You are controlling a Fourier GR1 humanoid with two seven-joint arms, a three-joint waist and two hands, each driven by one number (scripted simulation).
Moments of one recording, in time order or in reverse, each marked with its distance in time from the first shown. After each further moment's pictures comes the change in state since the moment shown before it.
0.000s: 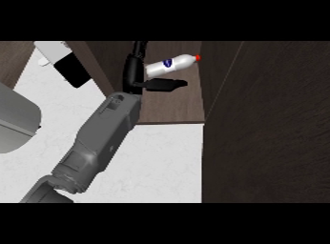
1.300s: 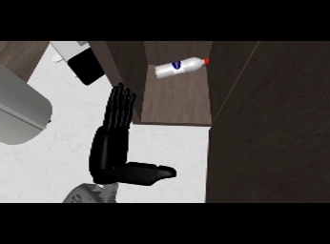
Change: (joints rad) left arm 0.852 0.094 -0.374 -1.232 0.039 0.056 0.332; right arm 0.042 -0.025 0.024 -0.088 0.016 -0.028 0.044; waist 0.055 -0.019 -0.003
